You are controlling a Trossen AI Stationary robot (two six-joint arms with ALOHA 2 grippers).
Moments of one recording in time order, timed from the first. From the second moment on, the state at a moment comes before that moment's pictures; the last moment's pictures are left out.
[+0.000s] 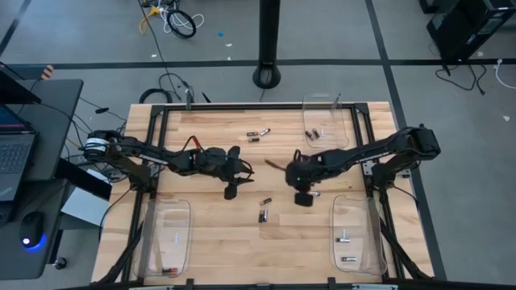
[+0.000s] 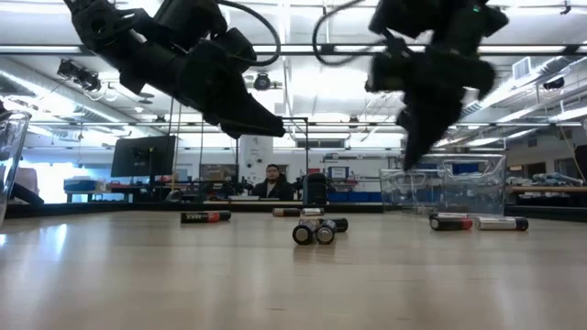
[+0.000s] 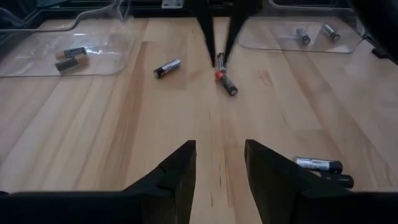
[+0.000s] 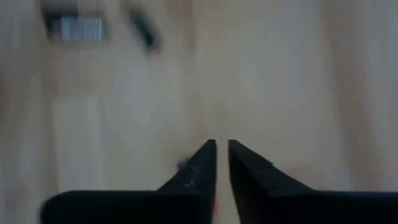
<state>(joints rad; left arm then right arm) 0.04 1.48 0.63 0.42 0.08 0.02 0.09 1.54 0.95 -0.62 0.01 0.23</state>
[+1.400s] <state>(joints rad) 0.04 1.48 0.63 0.63 0.09 0.06 0.17 1.54 0.88 -0.42 0.08 0.04</state>
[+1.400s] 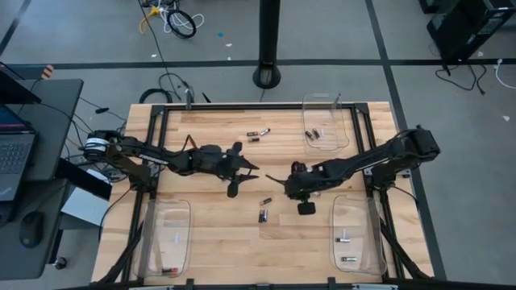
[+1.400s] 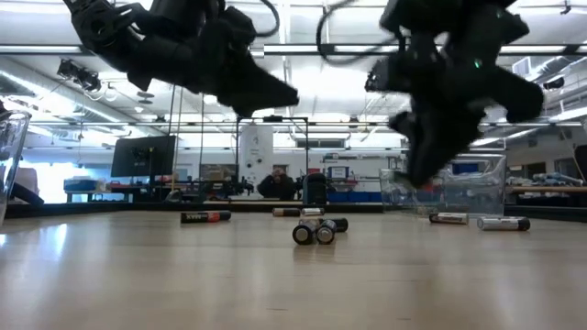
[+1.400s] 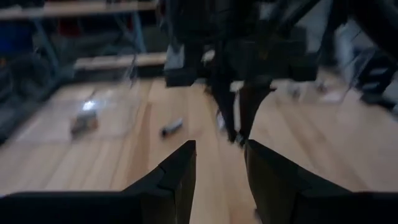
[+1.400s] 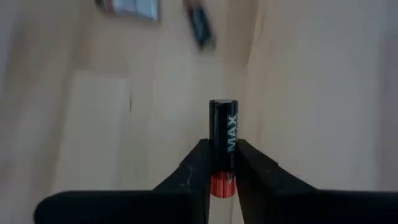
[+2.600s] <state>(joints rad) 0.02 1.53 0.73 0.94 0.27 0.19 0.16 1.36 0.88 0.19 0.24 -0.19</state>
